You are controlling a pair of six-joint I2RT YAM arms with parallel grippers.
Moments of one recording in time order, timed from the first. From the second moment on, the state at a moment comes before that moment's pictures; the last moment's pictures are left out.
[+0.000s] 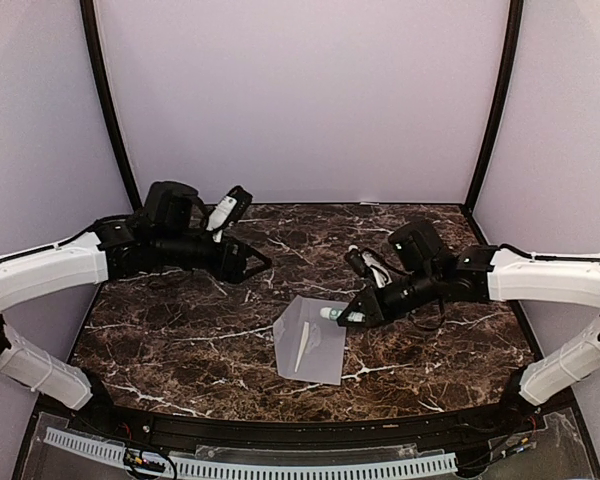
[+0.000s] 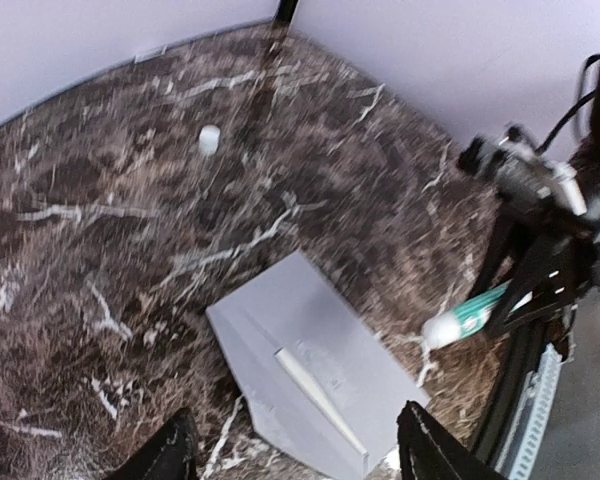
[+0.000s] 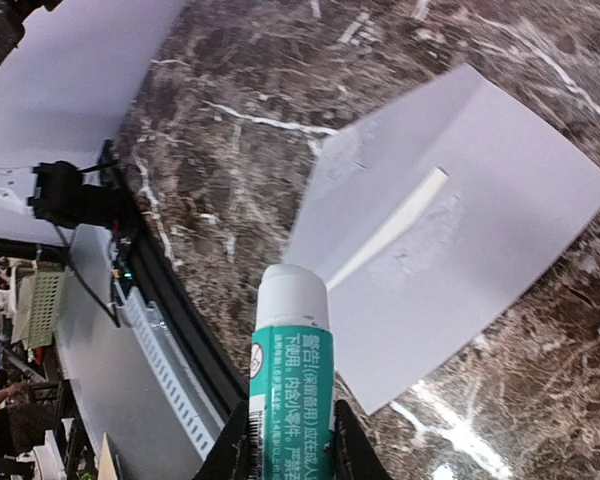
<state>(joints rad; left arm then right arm) -0.74 1.36 1.03 -0.28 0.28 -0.17 0.87 1.37 0.90 -0.39 -0.42 0.51</state>
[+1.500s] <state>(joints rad) -0.90 1.43 1.02 -0.04 0.97 -0.73 0.96 1.32 0.87 0.03 -0.85 0.48</state>
